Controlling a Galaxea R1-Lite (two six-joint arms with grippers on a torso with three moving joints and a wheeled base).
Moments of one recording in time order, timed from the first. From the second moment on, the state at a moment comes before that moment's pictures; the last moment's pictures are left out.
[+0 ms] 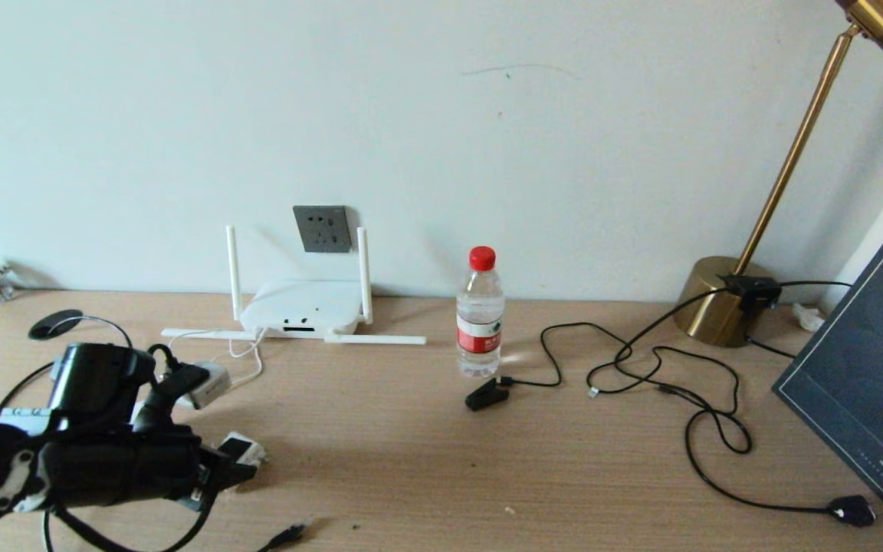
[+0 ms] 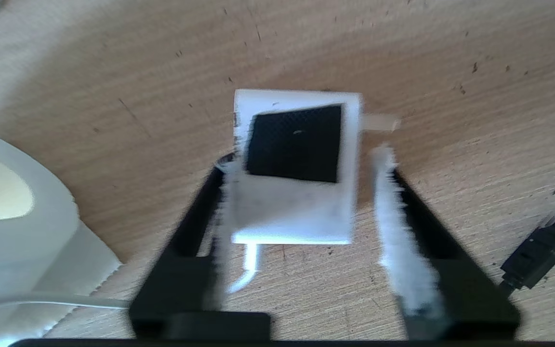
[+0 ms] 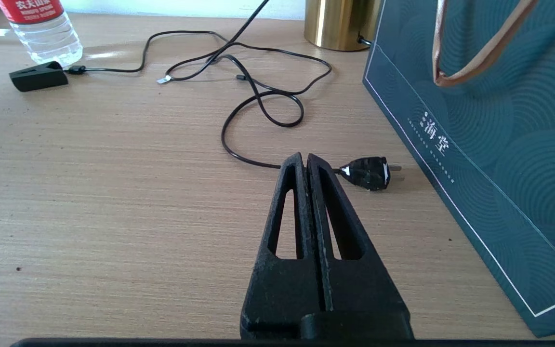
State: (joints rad) left arm -0.01 1.68 -0.57 -0.22 -0.15 0.33; right arm 0.00 0.00 0.00 0.00 -0.01 0.01
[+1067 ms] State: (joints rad) left arm -0.24 1.64 -0.69 -0.20 0.54 0.54; right arm 0.00 0.00 0.00 0.00 -0.01 0.01
